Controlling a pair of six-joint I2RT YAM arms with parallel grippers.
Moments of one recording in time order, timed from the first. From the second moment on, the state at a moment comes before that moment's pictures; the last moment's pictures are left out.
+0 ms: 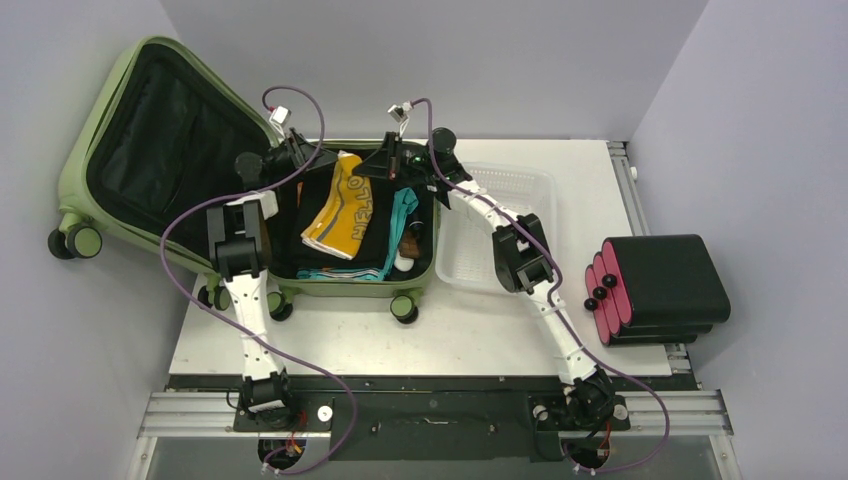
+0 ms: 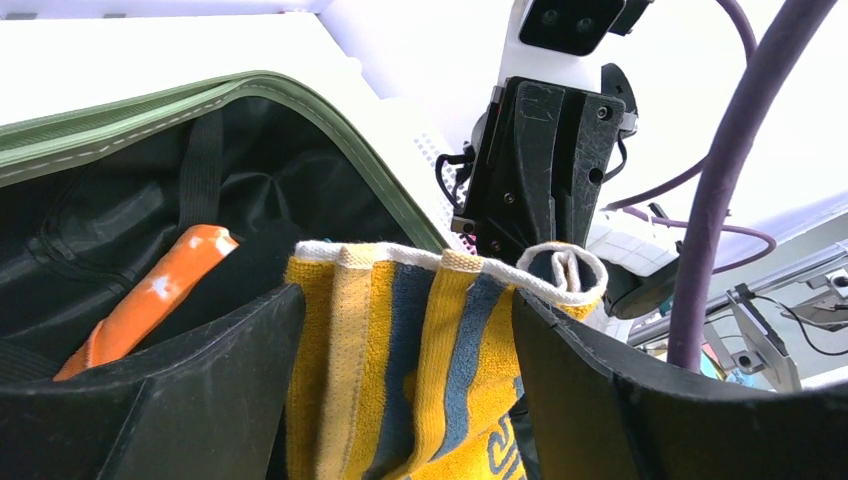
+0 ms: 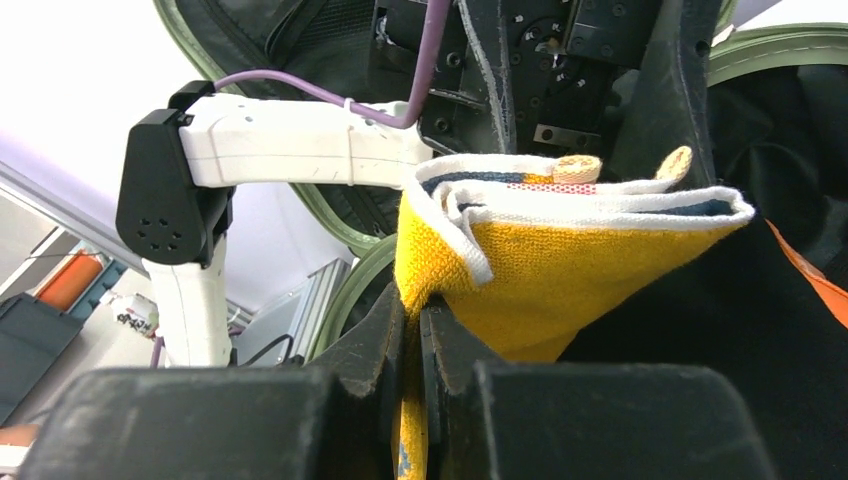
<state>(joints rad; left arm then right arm) 0.15 2.51 1.75 1.40 1.30 -1.56 0.54 2.69 2.36 0.60 -1.03 0.95</state>
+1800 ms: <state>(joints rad) 0.20 2.00 1.20 1.48 1.19 -1.57 0.36 1.87 1.84 -0.67 -0.52 -0.19</state>
